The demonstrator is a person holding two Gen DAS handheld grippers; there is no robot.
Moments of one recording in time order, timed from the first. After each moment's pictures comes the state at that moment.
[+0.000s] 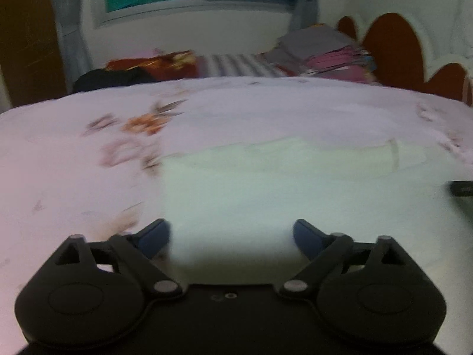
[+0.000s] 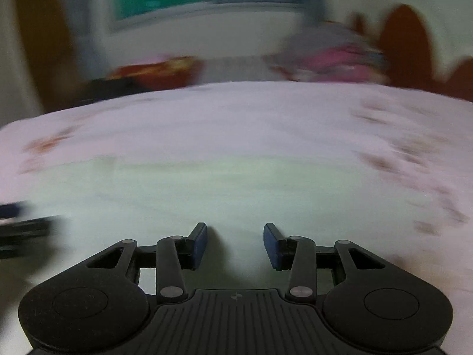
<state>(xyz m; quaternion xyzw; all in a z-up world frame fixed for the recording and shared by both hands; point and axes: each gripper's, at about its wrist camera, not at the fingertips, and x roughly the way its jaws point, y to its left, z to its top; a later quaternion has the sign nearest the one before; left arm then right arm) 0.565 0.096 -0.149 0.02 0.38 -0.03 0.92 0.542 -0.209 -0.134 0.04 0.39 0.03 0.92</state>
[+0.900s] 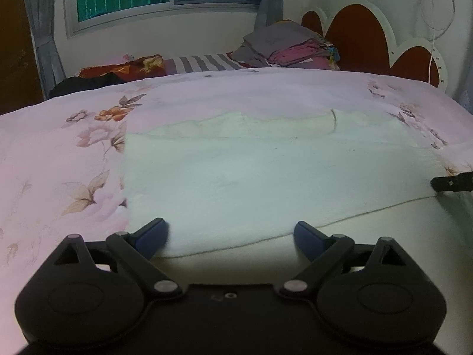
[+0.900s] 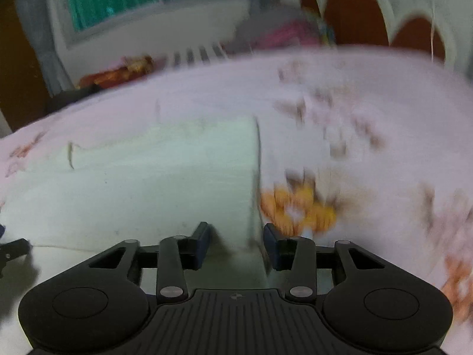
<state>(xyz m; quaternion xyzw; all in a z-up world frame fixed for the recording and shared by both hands) 0.508 0.071 -0.143 0.04 0.37 -0.10 0.92 0.481 -0.263 -0.140 0.10 0.42 -0.01 0.90</state>
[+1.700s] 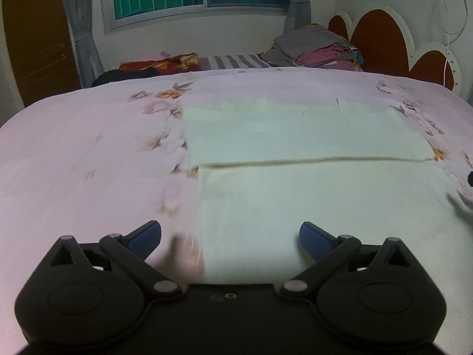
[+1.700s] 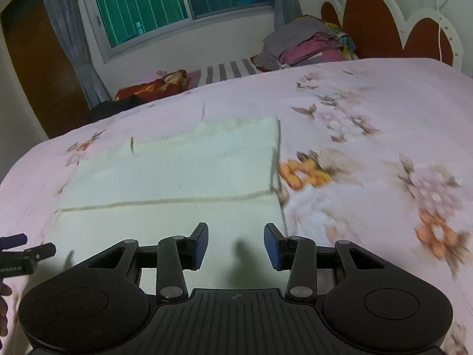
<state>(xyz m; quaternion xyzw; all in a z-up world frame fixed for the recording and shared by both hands) 0.391 0.091 -0.119 0.04 0.37 -0.03 0.93 0.374 -0.259 -0.089 0.12 0.38 0.06 0.92</state>
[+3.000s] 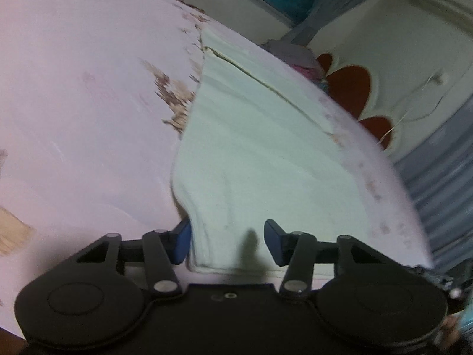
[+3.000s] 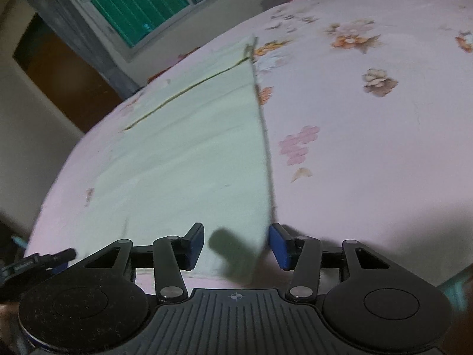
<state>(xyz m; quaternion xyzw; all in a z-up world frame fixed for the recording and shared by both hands) 0.167 0.148 -0.146 -0.28 0.40 -0.13 0.87 0.130 -0.312 -0.125 0.27 0.41 0.14 0.86</state>
